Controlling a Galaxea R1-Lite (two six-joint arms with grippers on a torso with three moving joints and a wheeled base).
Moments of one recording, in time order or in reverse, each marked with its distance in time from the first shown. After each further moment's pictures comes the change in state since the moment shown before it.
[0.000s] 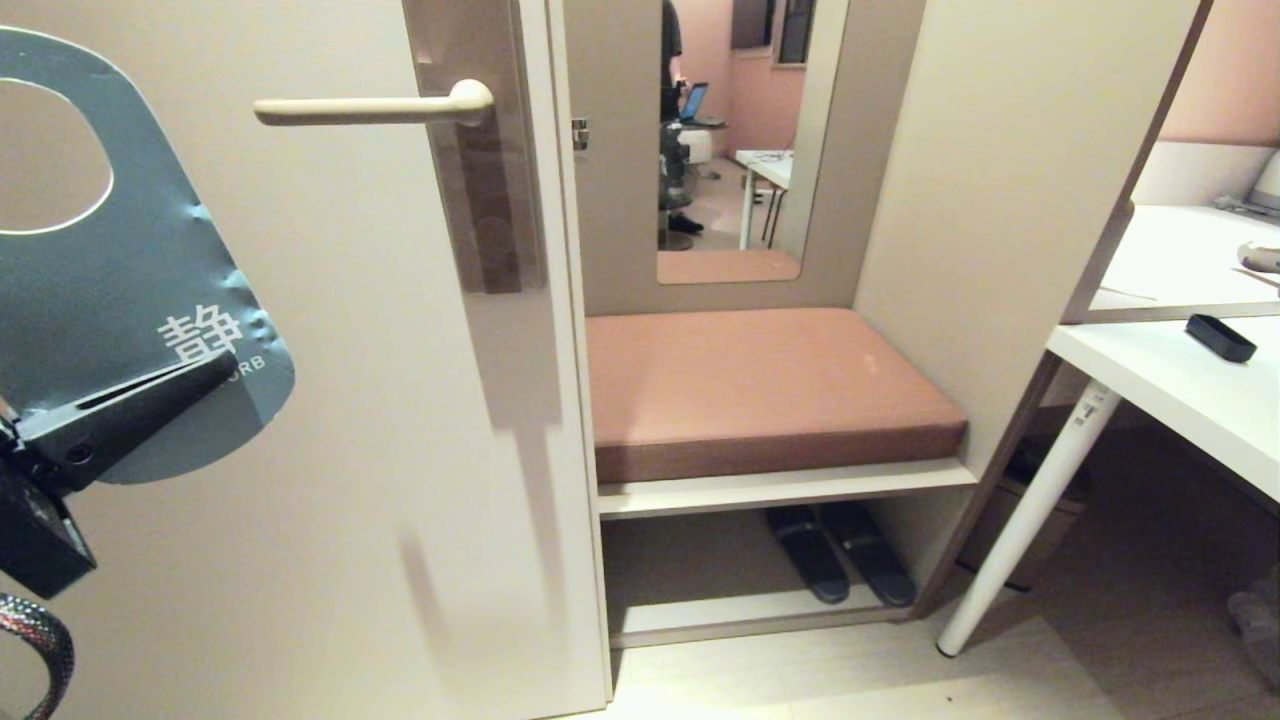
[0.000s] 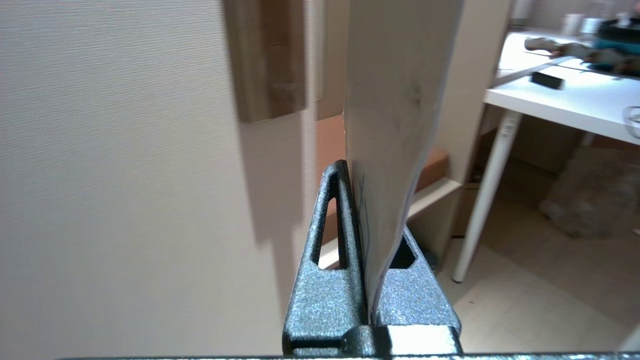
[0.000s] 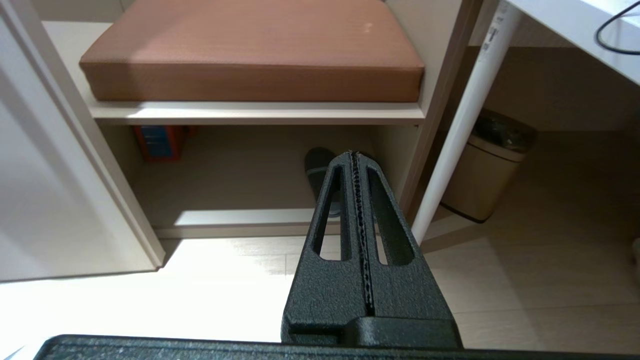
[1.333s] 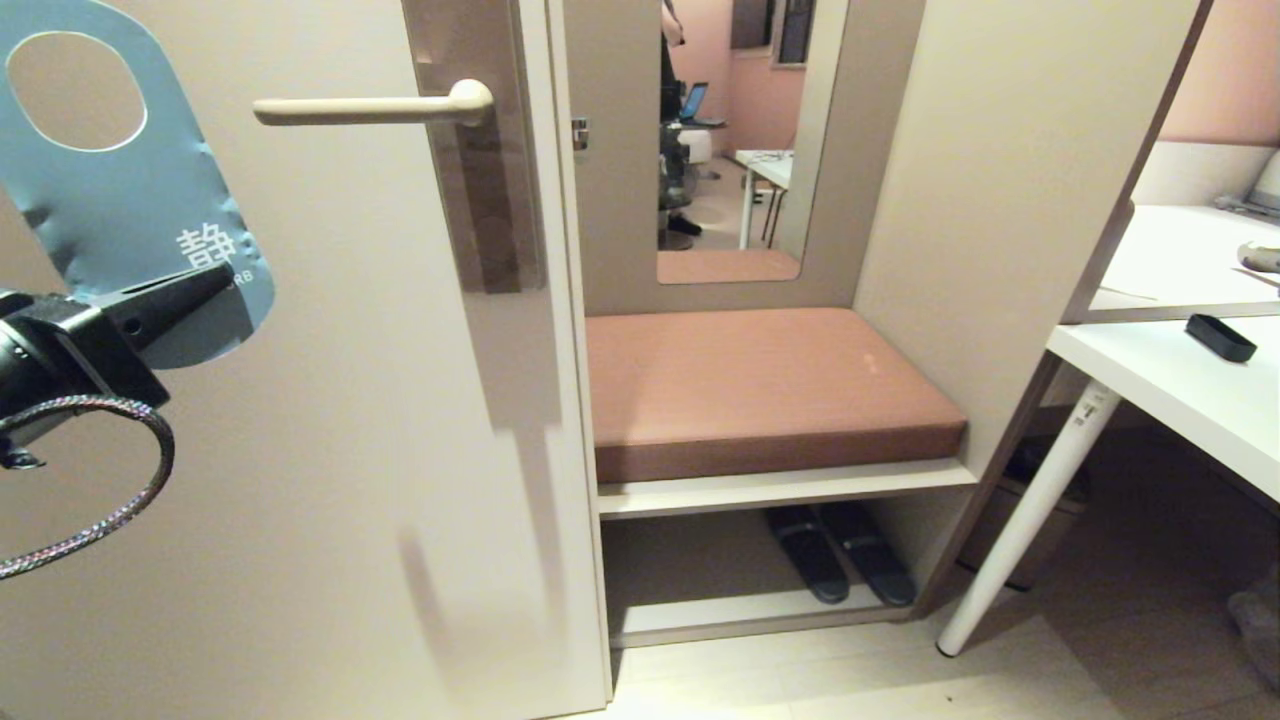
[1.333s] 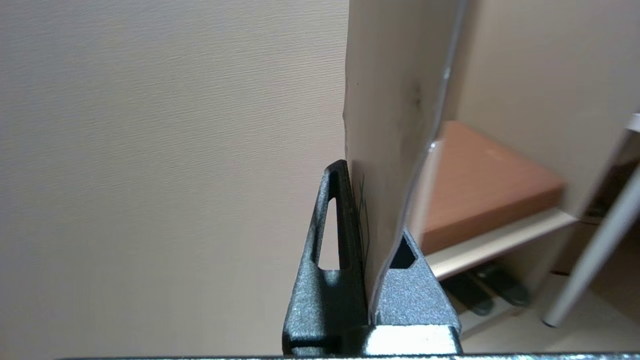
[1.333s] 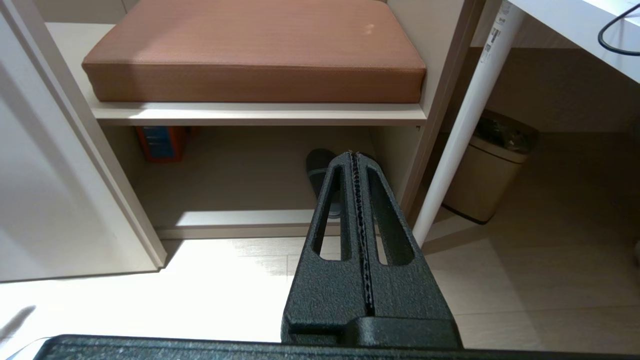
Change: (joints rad) left arm 0.073 0.198 -0.167 -0.001 0.182 0.042; right arm 0.000 0.000 0.003 -0.006 0.004 0.002
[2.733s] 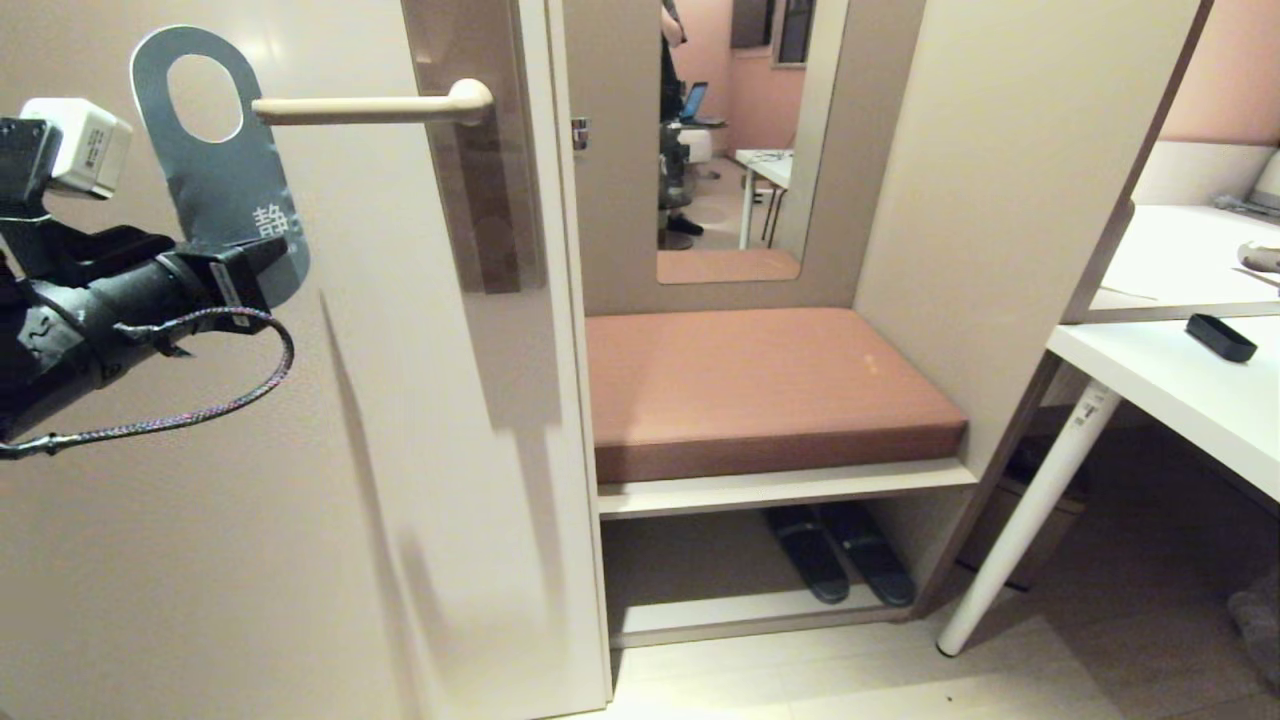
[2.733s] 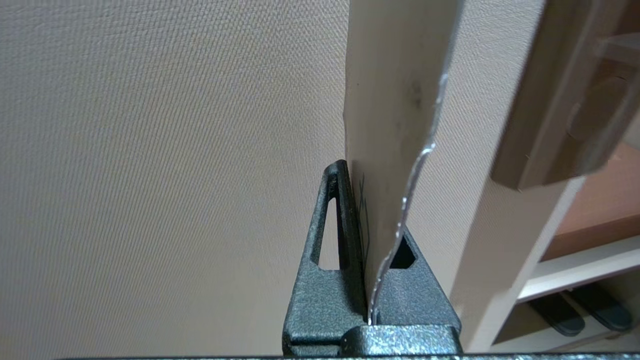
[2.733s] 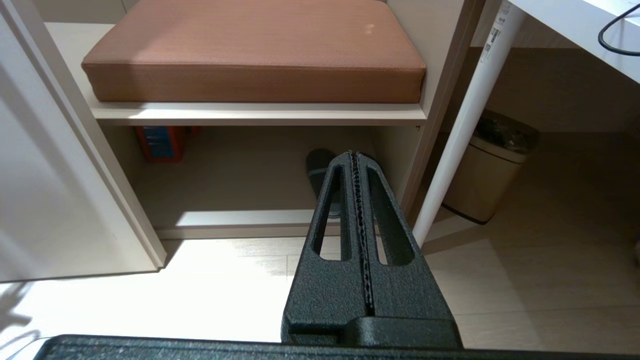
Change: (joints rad) left arm 0.001 0.281 -0.214 0.005 0.157 0.082; right arm 0.000 0.000 0.000 0.000 0.000 0.000
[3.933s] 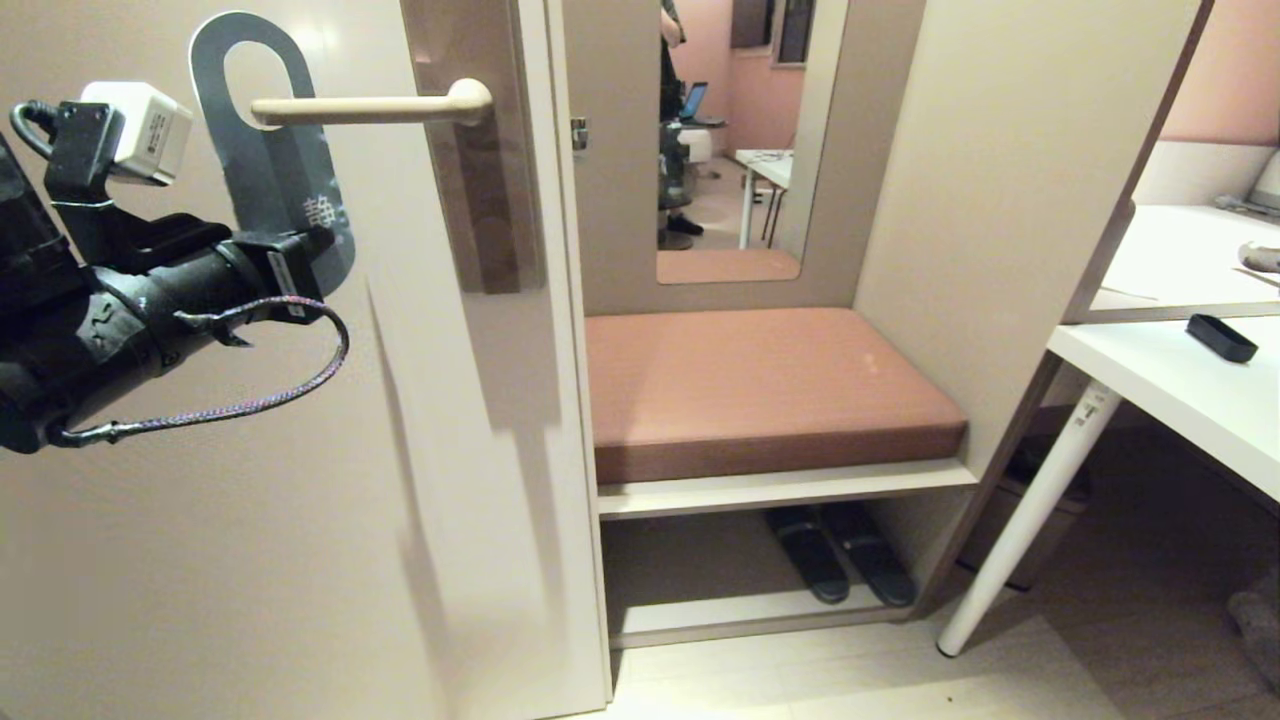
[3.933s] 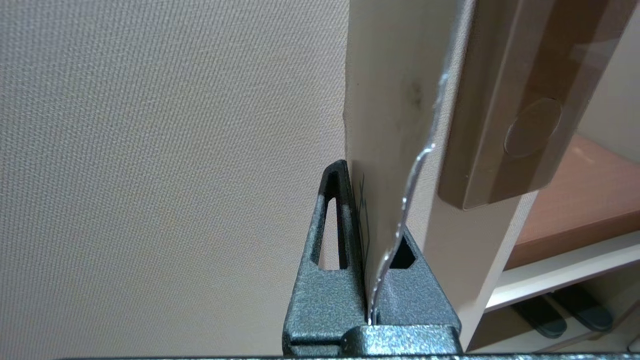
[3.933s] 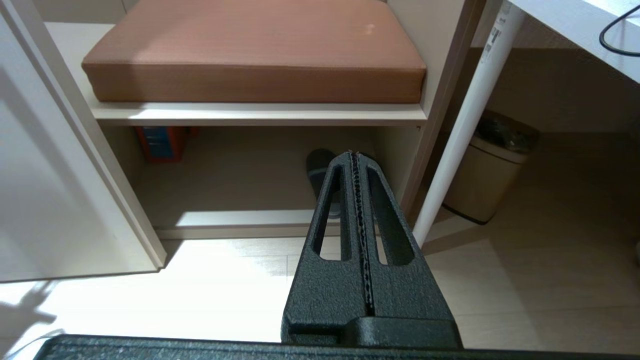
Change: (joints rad) left arm -0.139 0.015 -0.030 0.002 0.104 0.001; right arm 0.000 0.000 0.000 0.000 0.000 0.000
